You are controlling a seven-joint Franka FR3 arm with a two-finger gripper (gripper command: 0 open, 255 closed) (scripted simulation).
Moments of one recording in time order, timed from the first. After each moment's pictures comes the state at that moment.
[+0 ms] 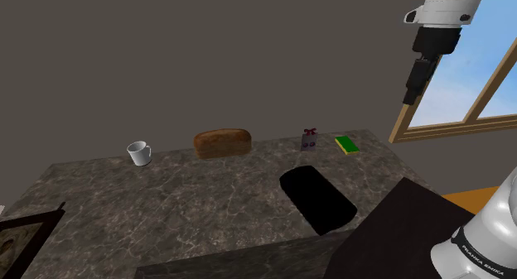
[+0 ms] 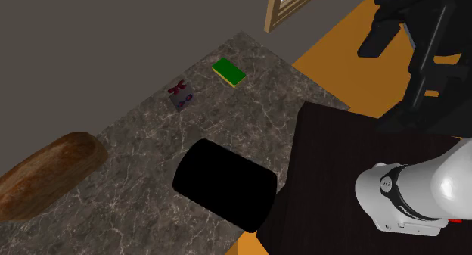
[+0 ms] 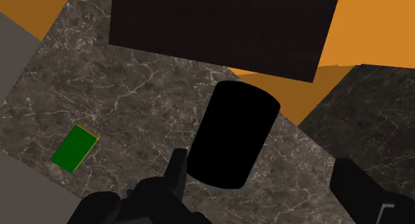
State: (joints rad) arm 0.02 -0.82 -0.04 -2.38 0.04 1.51 -0.15
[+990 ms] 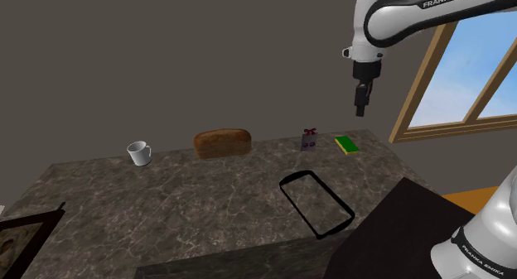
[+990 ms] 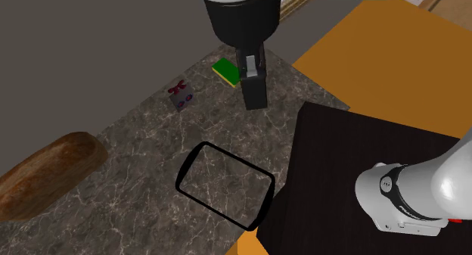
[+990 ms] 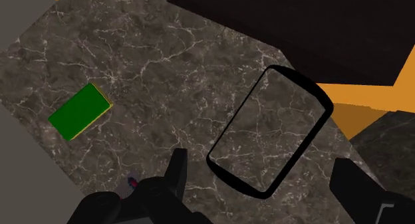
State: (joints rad) arm 0.04 -0.31 -0.10 -2.25 -0.09 1.77 -0.36
